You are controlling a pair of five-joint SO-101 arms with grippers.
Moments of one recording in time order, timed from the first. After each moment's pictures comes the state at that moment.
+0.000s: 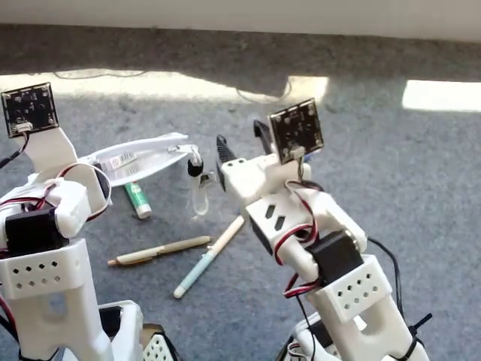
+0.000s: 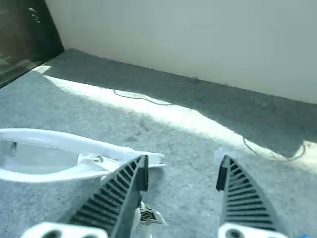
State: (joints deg) left arm -17.0 -48.9 28.4 77.8 10.7; right arm -31.2 -53.3 38.3 40.9 -6.2
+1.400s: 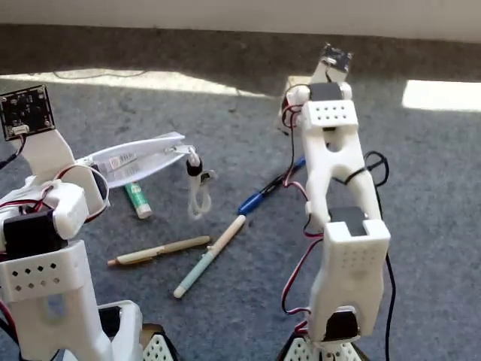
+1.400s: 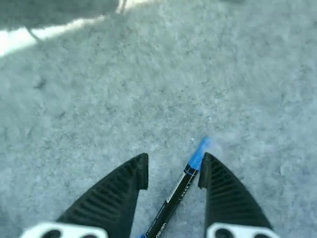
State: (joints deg) left arm -18.9 -49.2 29.1 77.8 10.7; right arm -8.5 31.1 -29.4 76.4 -24.7
